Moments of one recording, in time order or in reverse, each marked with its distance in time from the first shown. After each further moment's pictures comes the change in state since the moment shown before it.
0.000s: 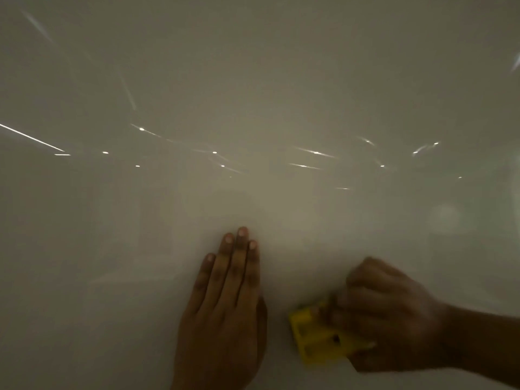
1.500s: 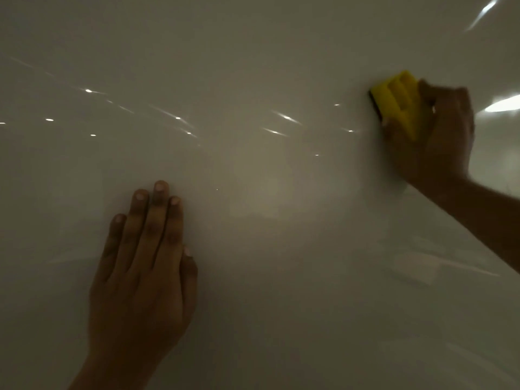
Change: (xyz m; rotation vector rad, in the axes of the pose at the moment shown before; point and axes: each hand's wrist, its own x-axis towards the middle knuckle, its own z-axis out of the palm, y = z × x) left_hand 0.001 0.010 -0.007 -0.036 -0.082 -0.083; right_hand -0.081 0.140 -0.055 -0.344 0.444 1.098
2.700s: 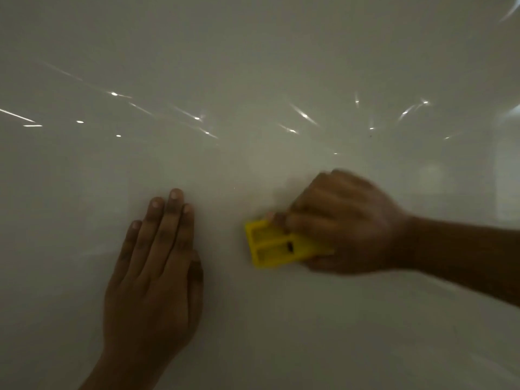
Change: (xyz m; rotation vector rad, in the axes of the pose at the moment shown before) left_hand -0.005 -0.006 -0.001 -0.020 -0.008 0.028; right_hand -0.061 -0.115 -0.005 0.203 -0.475 -1.007
